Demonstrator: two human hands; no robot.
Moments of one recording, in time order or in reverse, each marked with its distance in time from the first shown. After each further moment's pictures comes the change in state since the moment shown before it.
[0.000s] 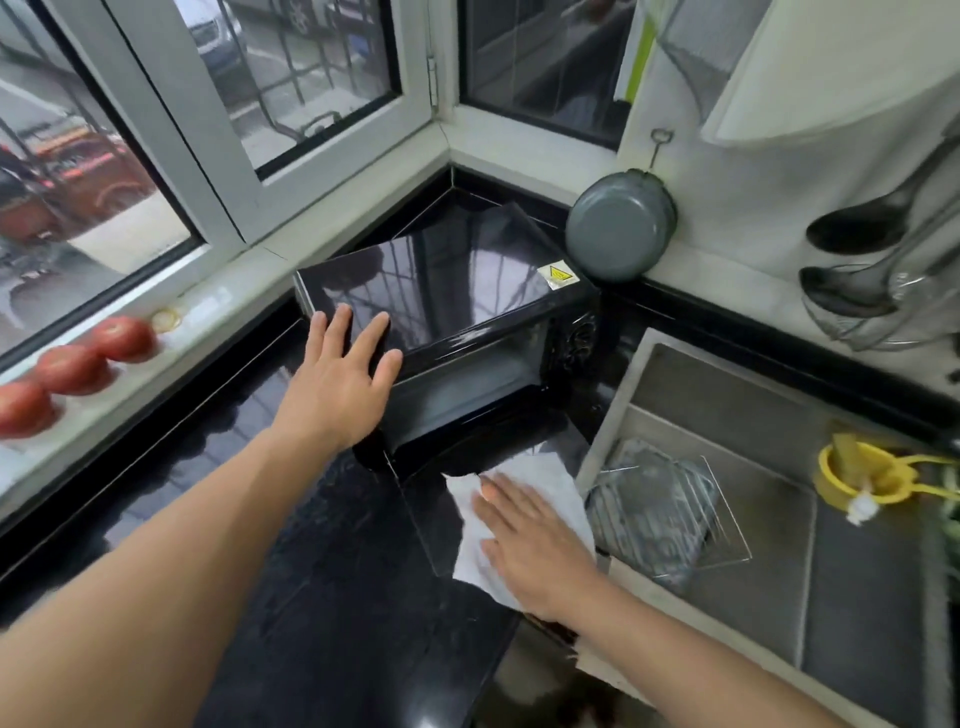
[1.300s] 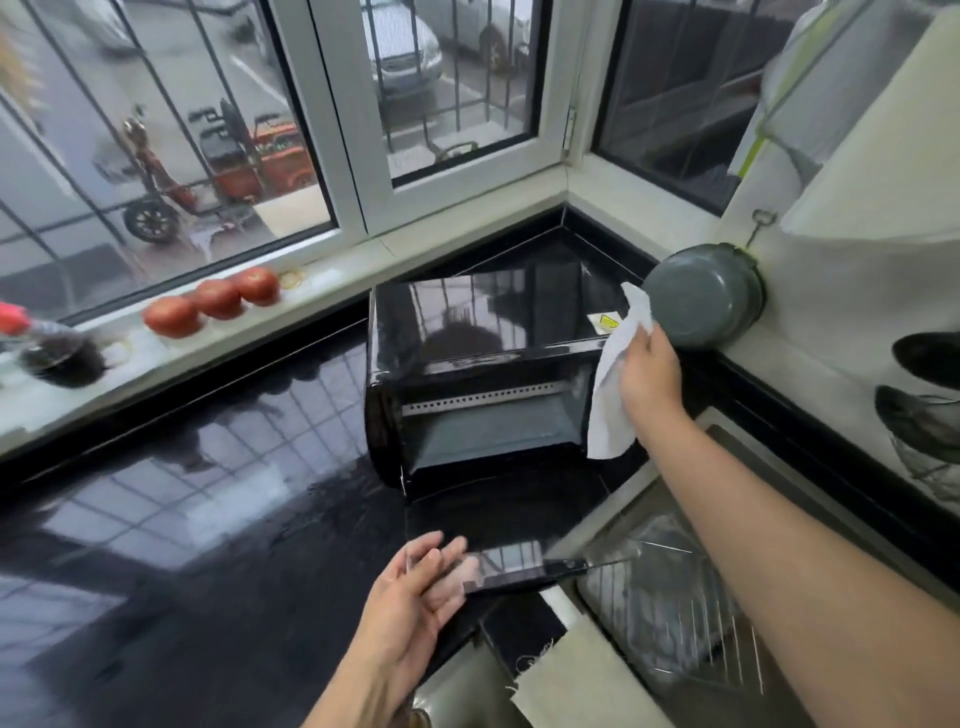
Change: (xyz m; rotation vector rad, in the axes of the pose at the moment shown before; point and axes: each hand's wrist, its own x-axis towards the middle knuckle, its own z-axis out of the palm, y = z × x) left_hand -0.193 0.085 0.161 -1.891 0.163 -0.743; right_hand 0.111 0.123 -0.194 1.100 0.590 0.382
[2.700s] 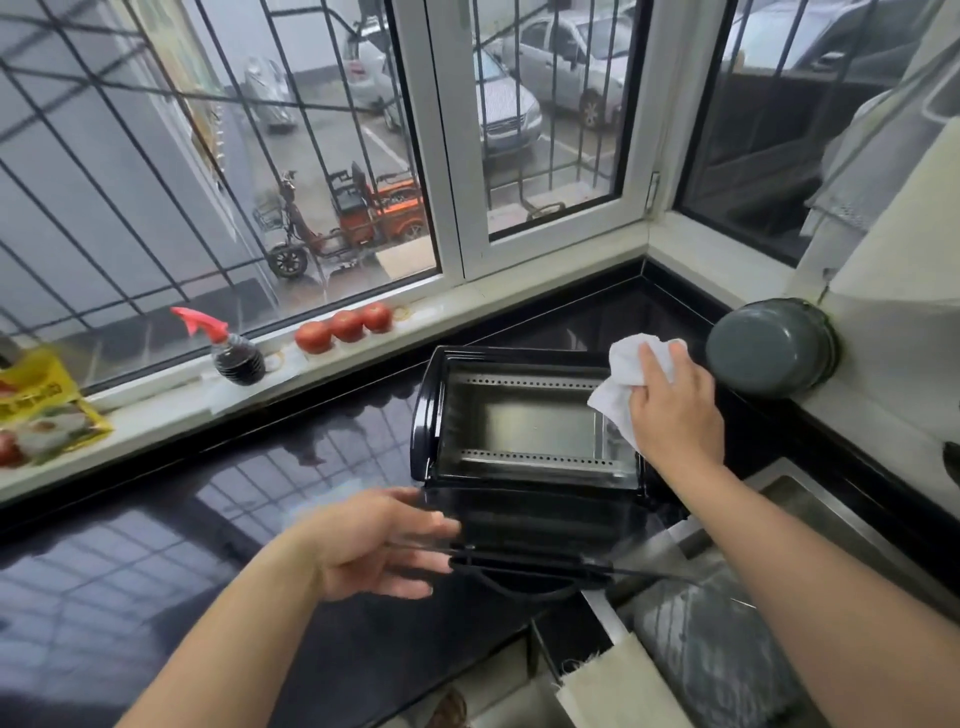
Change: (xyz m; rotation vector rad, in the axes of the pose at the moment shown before) left_hand -0.131 0.159 0.021 0.637 -0.040 -0.158; right_hand -0.057 -0.041 -0.008 -0.871 -0.096 -0.465
